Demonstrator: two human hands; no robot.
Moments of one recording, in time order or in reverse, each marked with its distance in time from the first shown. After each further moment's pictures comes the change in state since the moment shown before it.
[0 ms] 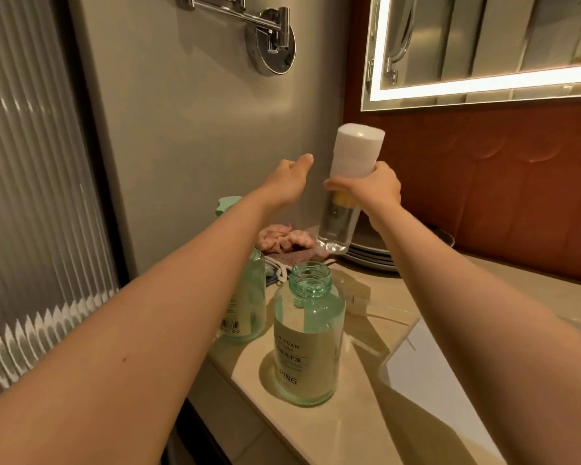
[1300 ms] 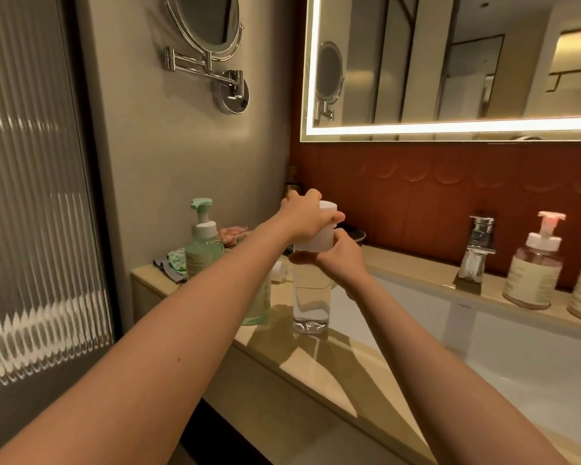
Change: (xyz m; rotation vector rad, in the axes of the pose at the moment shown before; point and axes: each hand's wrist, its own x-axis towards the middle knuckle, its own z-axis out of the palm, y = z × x) left_hand -0.153 0.081 0.055 0.411 -0.178 0.219; right_hand -0.178 0.020 -0.116 -0.059 -0.187 -0.026
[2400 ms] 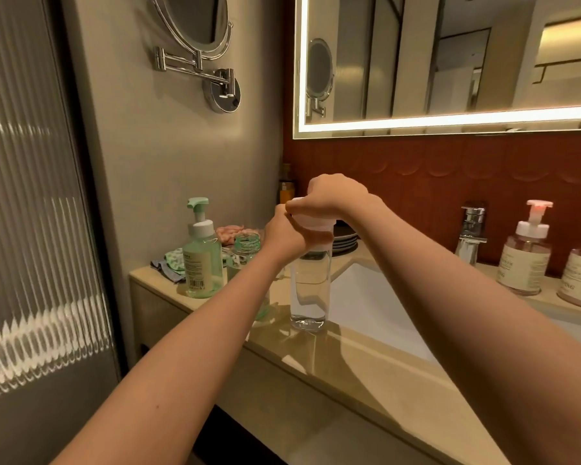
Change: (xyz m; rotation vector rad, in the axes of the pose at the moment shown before) left_hand -0.009 -0.036 0.033 -0.455 0.113 -0.085; right_hand 0.025 -0.089 -0.034 -0.792 -0.157 -0.167
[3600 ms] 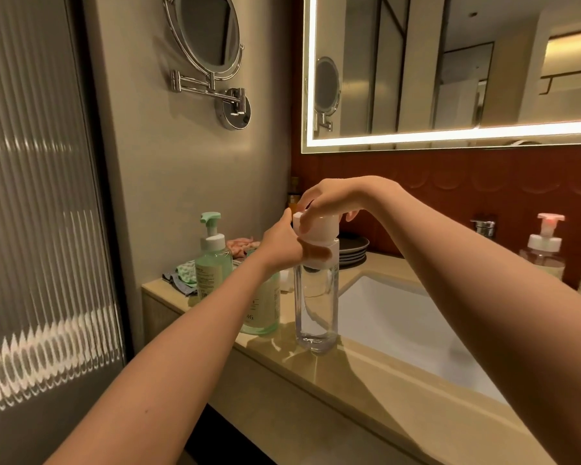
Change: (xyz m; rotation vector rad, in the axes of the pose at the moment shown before) left_hand -0.010 0.010 -0.033 0.028 -0.144 0.055; right_hand 0.001 -0.011 -0.032 0.088 -0.319 -0.147
